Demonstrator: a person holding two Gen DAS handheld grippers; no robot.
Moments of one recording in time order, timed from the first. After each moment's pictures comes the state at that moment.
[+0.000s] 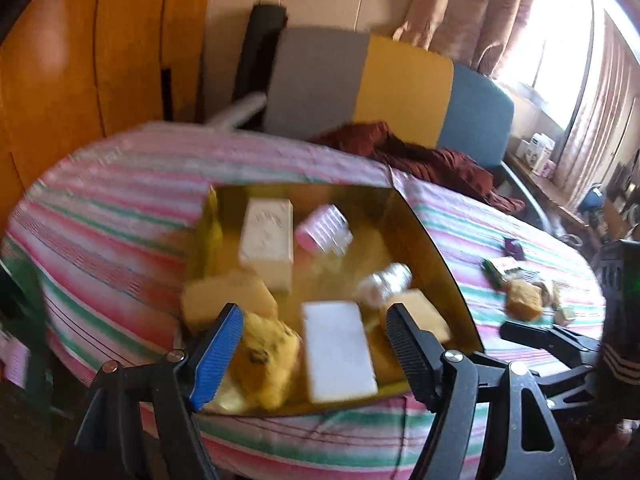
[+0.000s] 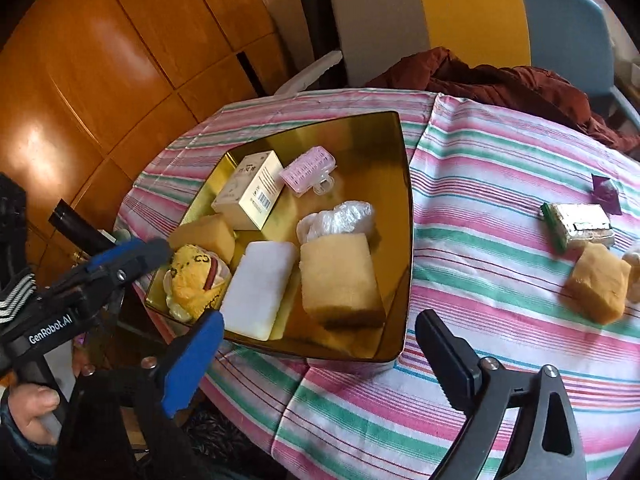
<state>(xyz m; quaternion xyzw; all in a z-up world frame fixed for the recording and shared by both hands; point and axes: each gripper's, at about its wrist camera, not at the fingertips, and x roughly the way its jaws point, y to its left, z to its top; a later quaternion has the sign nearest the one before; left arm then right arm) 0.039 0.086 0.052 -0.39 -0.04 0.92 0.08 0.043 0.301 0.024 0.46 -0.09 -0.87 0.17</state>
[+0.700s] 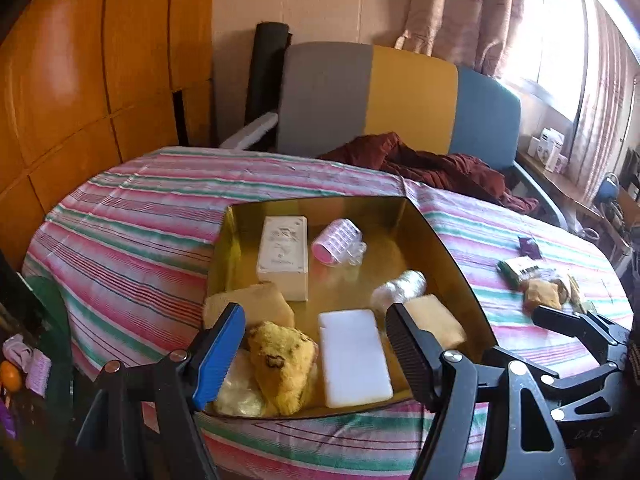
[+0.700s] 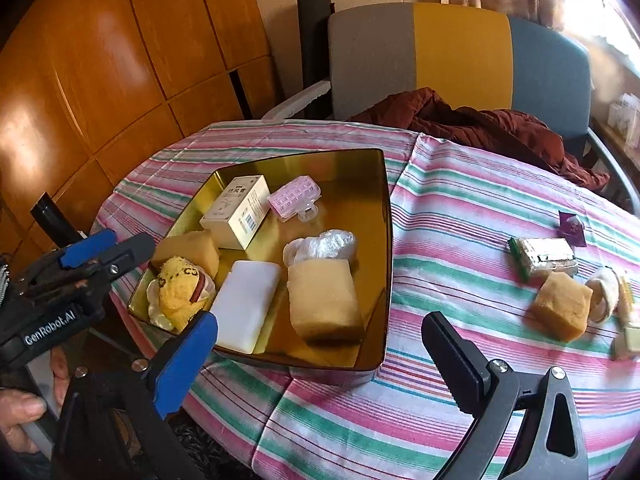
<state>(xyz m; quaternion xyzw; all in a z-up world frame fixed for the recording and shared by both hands) 0.045 0.091 0.054 -0.37 -0.01 0.93 0.07 0.058 0.293 0.039 0.41 -0.04 -0.90 0.13</state>
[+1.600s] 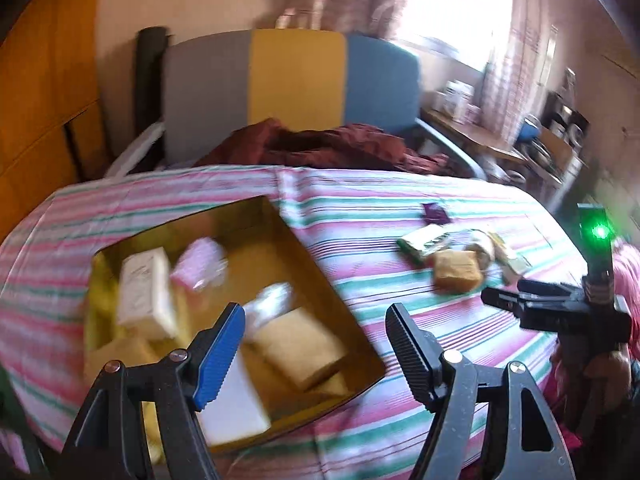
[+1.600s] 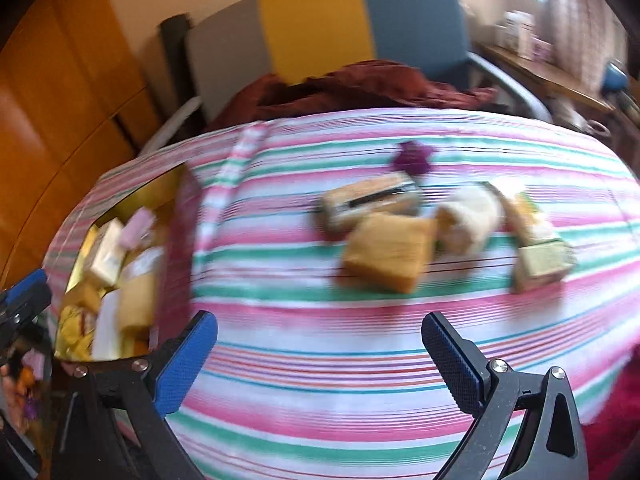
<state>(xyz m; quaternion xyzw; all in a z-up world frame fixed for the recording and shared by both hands) 0.024 0.201 0.070 -0.39 0.06 0.89 0.25 0.073 0.464 0.021 0.44 -0.14 -0.89 -0.05</state>
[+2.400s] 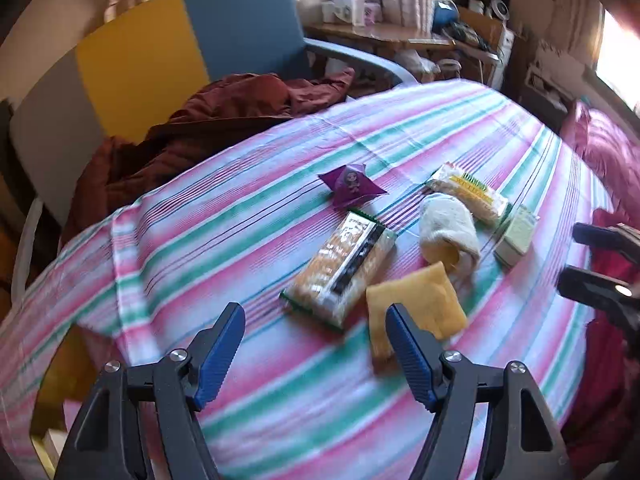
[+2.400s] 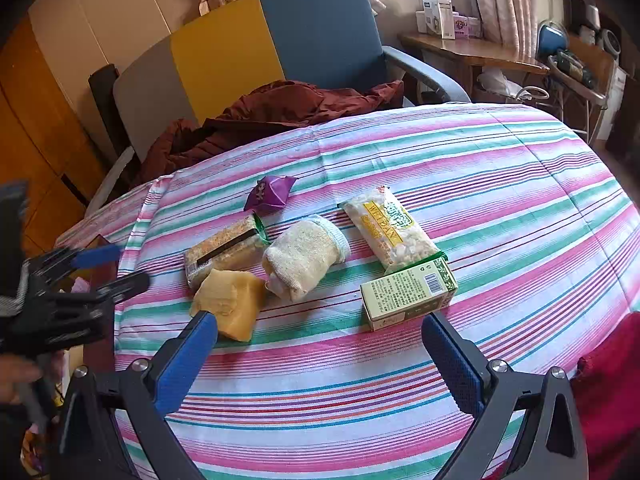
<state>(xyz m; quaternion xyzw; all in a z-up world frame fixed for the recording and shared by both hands) -0.062 0.421 0.007 -0.43 0.25 0.79 0.36 0.088 0.591 0.022 0.42 -0.19 -0.88 -0.13</state>
